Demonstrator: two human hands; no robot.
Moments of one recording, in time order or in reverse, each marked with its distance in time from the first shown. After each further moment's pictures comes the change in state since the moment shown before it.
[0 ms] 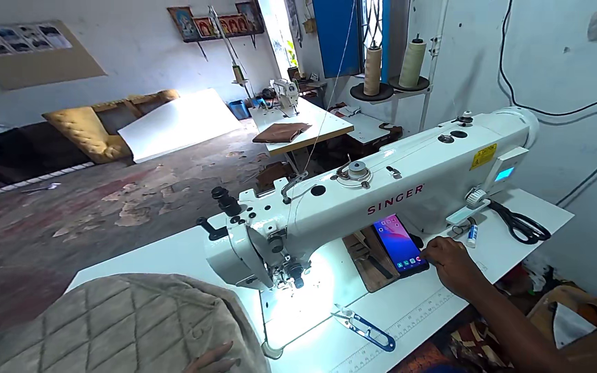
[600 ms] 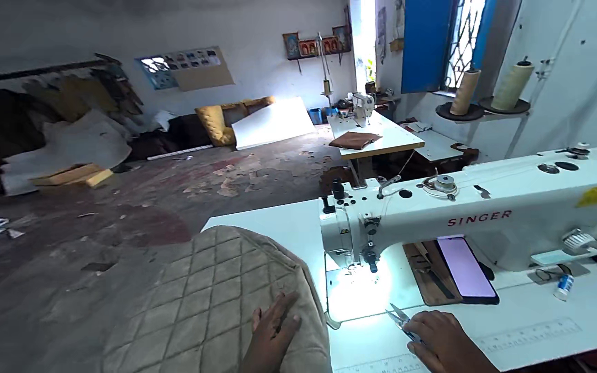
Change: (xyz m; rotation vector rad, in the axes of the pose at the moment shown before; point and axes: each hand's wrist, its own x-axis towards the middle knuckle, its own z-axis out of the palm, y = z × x) left_hand -0.003 -0.003 0.014 0.344 0.151 -0.233; right_hand -0.027 -0.140 0.034 0.229 -0.286 -0.402
